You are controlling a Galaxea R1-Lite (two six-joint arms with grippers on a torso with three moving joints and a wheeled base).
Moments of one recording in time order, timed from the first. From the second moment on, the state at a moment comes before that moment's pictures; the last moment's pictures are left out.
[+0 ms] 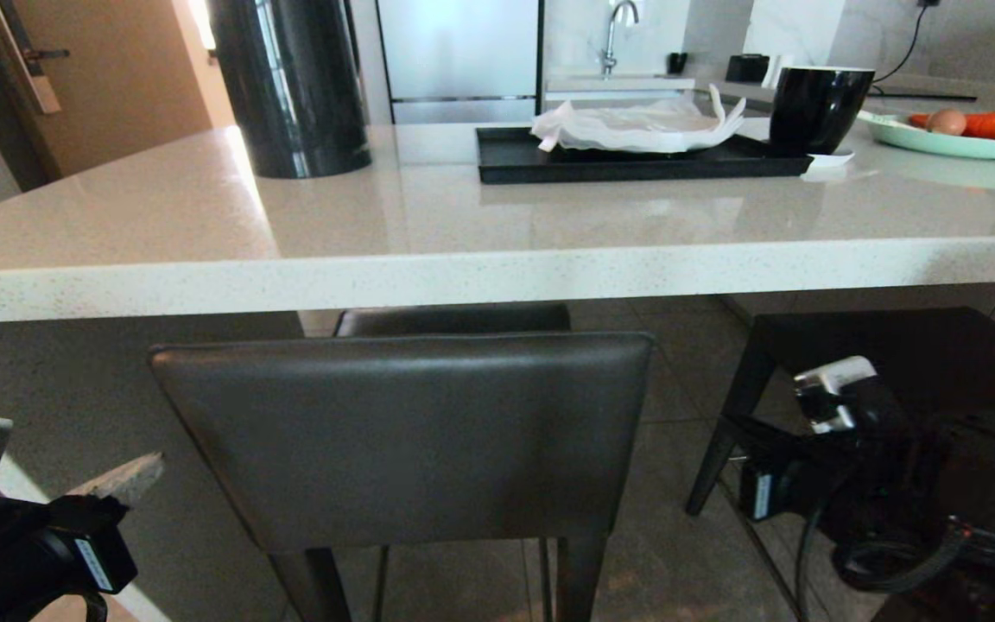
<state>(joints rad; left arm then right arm) -0.09 1.14 -0.09 -0.90 -0.09 -0.04 0.55 1.69 -0.26 -1.30 -0.24 -0.07</state>
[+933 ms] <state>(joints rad) -0.08 1.09 -0.08 -0.90 -0.11 -0.05 0.67 1.85 -0.37 -1.46 -0.34 -0.07</state>
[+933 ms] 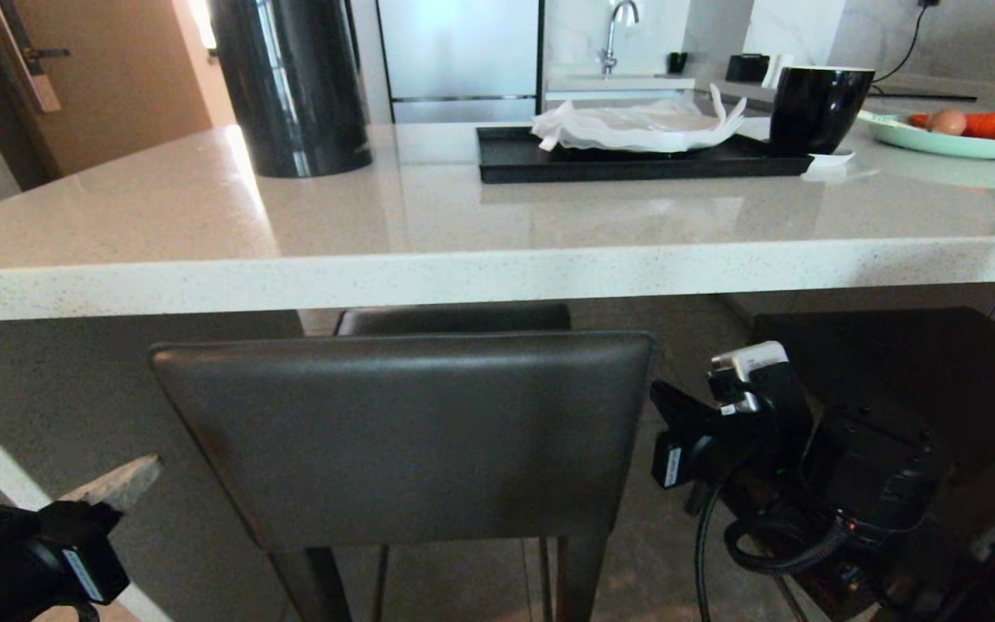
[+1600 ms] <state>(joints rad) 0.03 1.05 -0.15 -0.78 -0.20 -0.05 0.53 1.79 -0.25 -1.51 -0.21 0.00</state>
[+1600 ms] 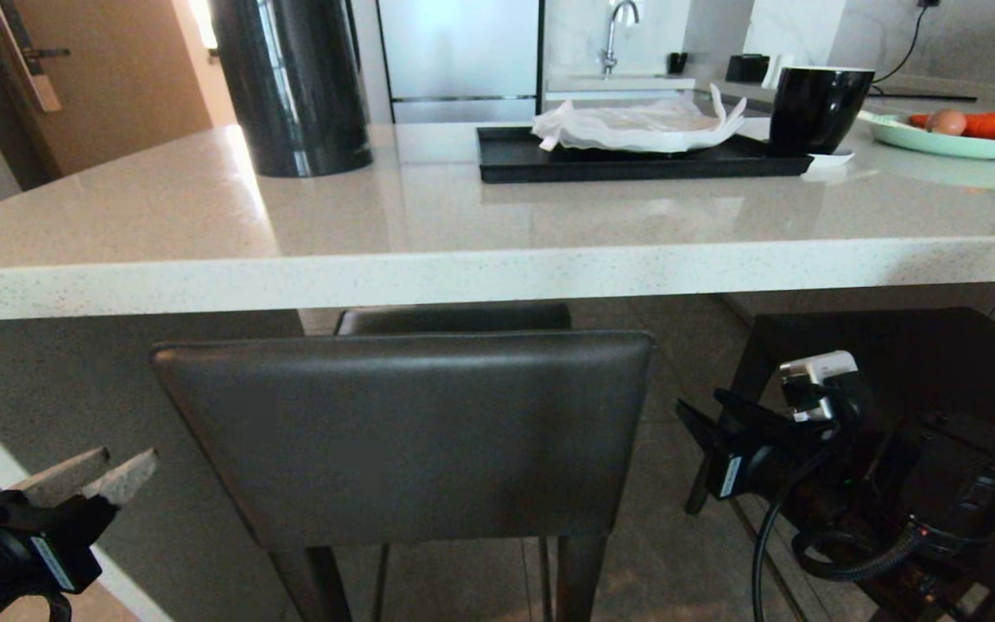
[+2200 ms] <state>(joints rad) 0.41 1.13 -0.18 -0.80 -1.11 -0.05 0.43 1.74 -0.23 -1.43 0.17 0.02</state>
